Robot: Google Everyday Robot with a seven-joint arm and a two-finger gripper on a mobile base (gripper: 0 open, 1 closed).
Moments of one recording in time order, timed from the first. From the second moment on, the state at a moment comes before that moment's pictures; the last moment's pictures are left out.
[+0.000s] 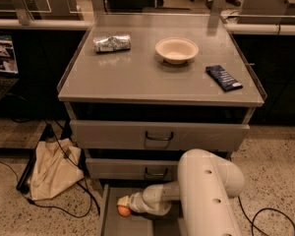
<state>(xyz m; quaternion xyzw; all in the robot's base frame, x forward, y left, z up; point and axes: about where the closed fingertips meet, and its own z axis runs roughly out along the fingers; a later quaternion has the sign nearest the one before) 0.550 0.093 0.133 0.07 0.94 0.31 0.11</state>
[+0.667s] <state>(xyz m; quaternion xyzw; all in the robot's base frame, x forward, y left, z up) 0.549 0.094 0.134 0.07 0.94 0.31 0.11</state>
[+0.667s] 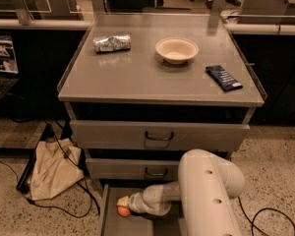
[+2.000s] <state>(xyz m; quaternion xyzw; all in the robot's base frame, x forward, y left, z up) 0.494 0.015 0.273 0.04 0.92 0.35 0.18</state>
